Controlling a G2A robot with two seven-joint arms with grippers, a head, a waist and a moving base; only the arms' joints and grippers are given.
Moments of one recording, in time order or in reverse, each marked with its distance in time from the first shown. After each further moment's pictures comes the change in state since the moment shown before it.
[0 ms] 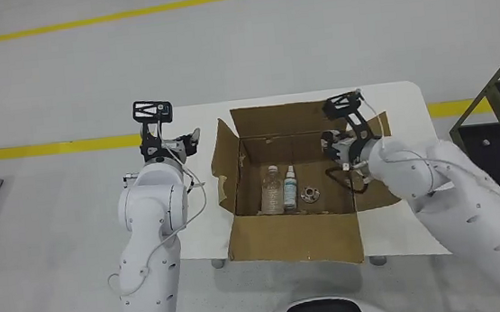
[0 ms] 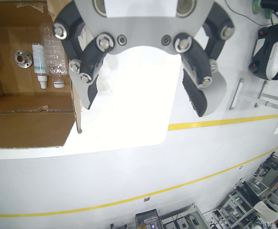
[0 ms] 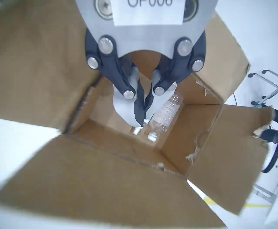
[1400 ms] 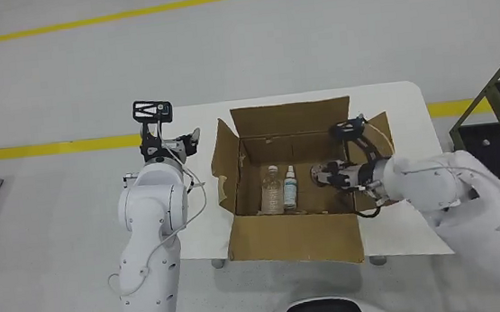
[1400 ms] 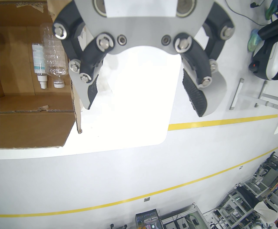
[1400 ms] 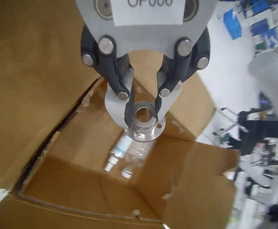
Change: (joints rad) left arm 0.000 0.000 0.000 0.000 0.000 0.000 0.000; right arm -0.002 0.055 -0.149 0.040 0.136 0.081 0.058
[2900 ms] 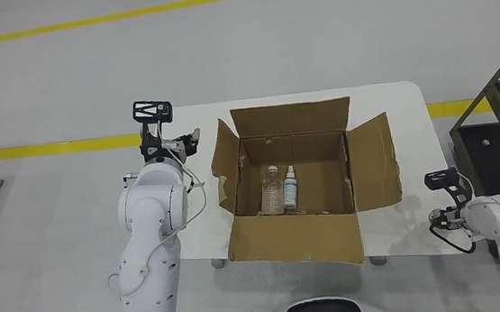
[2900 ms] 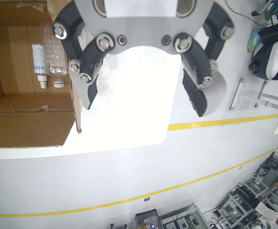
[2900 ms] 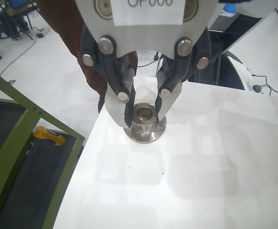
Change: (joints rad) left arm 0.000 0.000 0.000 0.000 0.000 0.000 0.000; right arm -0.394 0.023 0.488 0.210 -0.430 -0.285 0.224
